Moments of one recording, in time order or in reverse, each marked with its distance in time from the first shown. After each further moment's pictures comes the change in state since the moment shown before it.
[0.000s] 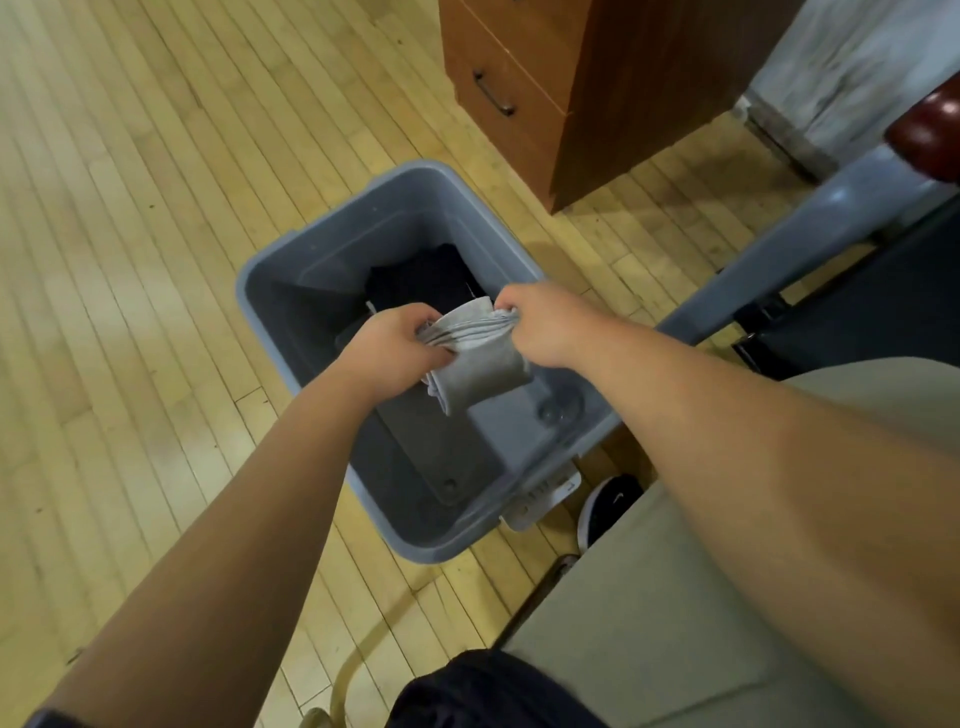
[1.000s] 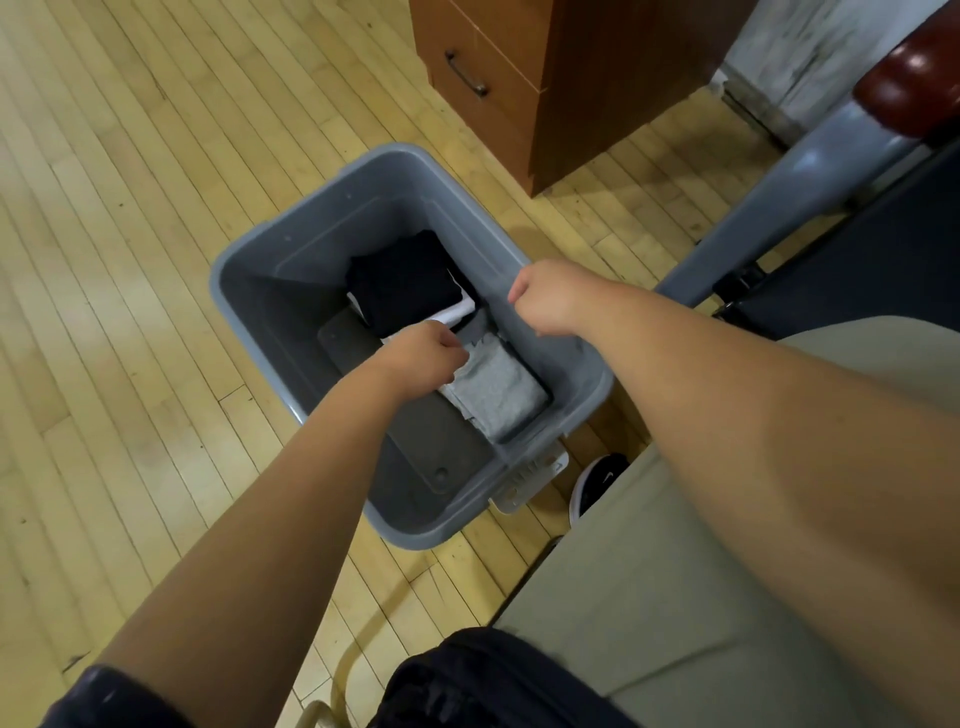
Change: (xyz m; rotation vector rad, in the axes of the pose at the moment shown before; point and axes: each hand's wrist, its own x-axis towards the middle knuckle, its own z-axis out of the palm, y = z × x) left_hand 0.015 0.007 0.052 0.036 -0.172 -0.136; right_hand 0.010 0.025 -0.006 0.000 -0.098 0.155
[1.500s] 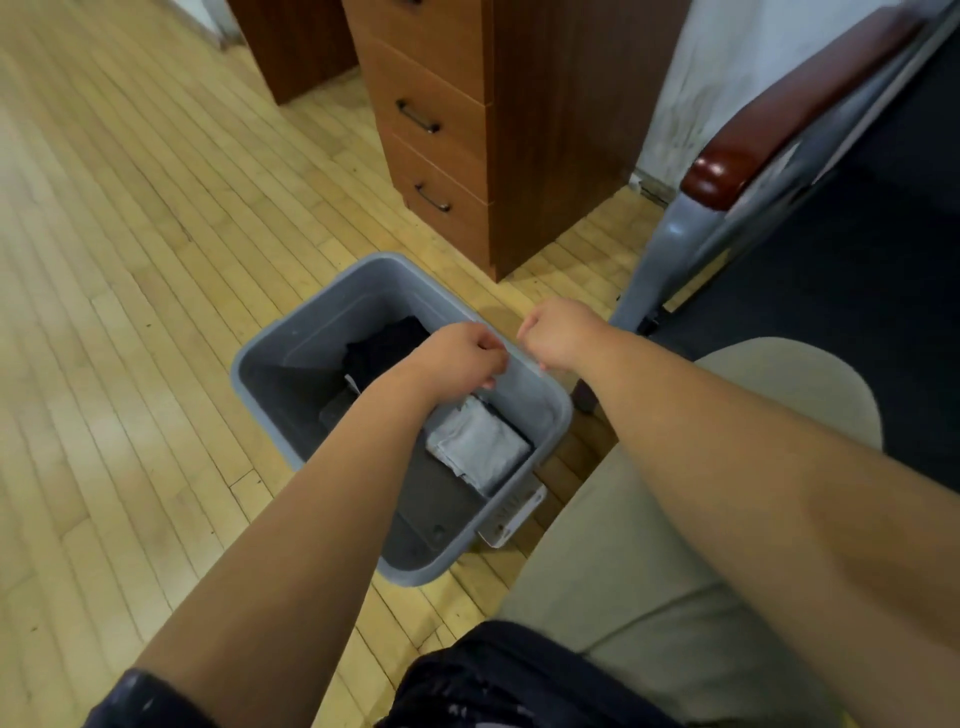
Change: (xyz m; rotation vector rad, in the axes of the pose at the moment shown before) left_hand -0.069 0.118 -0.019 0.032 -0.014 0.251; right_hand -0.080 0.029 -0.029 0.246 0.298 0.047
